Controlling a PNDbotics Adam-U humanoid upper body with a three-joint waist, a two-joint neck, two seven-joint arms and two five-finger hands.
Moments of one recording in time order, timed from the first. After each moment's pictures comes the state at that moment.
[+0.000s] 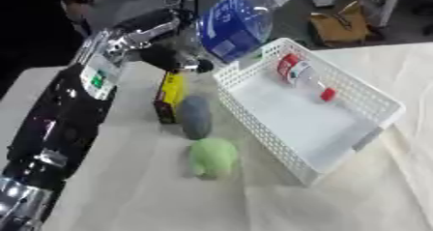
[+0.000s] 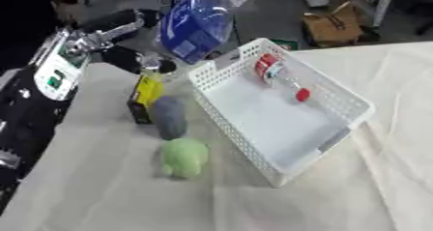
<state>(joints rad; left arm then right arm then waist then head) -1.13 0.37 -0.07 -1.02 -0.76 -0.38 -0.50 -0.41 -0.24 -0.22 -1.98 0.38 -0.43 -0.51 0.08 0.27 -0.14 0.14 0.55</state>
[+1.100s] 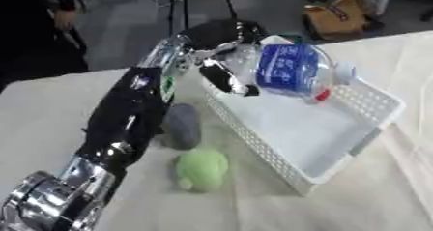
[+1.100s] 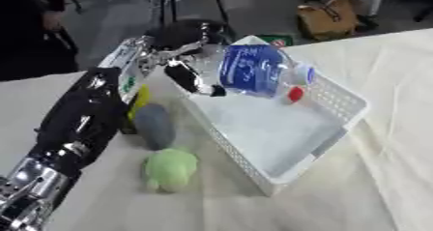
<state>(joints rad) -1.27 0.31 -0.07 -0.82 -1.22 -0.62 -0.10 -0.49 -0.23 -0.19 -1.98 0.34 -0.45 -0.47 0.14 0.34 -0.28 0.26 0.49</state>
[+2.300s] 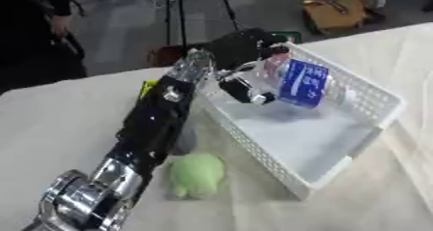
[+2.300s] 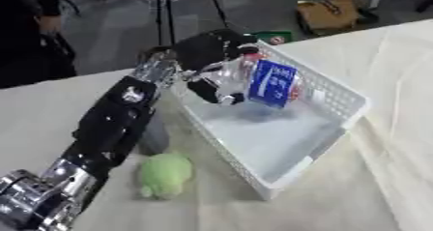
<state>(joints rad) -1.27 0.31 -0.03 -0.74 -1.62 -0.60 0.10 -0.52 -0.22 -0.17 -1.98 0.31 -0.46 -0.44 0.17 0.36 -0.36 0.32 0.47</state>
